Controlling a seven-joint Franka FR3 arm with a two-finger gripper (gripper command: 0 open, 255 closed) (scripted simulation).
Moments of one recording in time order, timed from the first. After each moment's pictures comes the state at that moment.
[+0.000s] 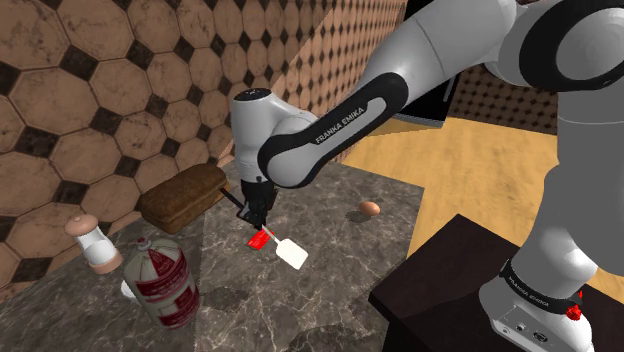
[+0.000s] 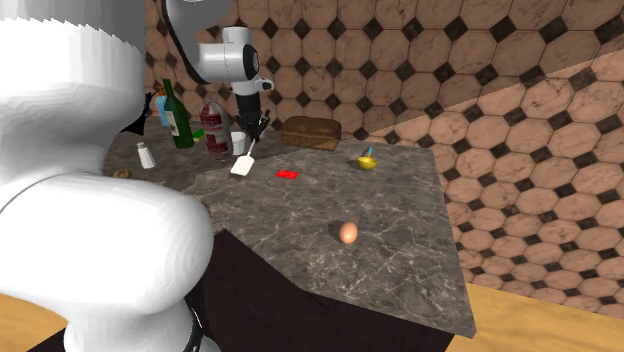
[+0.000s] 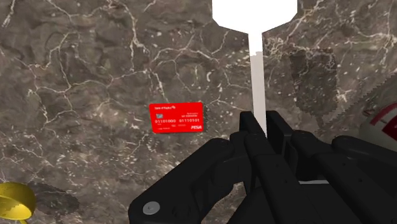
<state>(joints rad) 0.52 0.44 0.19 -1.82 -0.14 2.31 0.39</state>
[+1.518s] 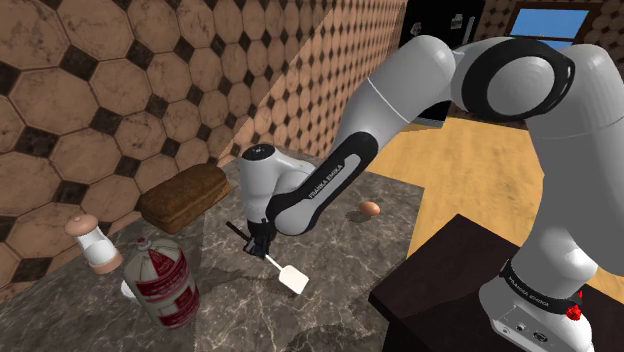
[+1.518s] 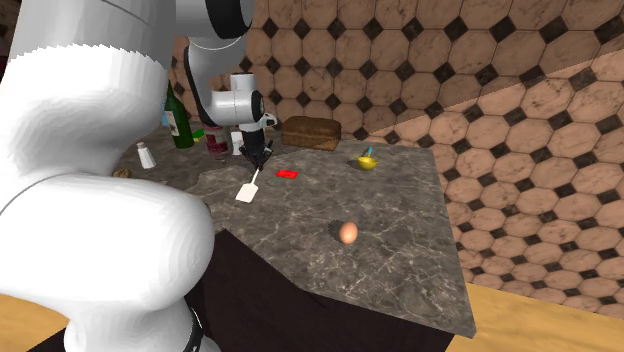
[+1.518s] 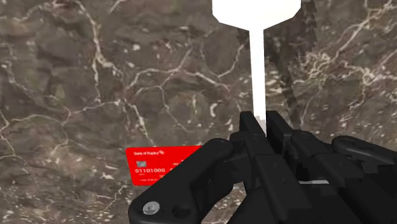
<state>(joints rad) 0.54 0.65 0.15 -1.83 -0.19 2.53 0.43</state>
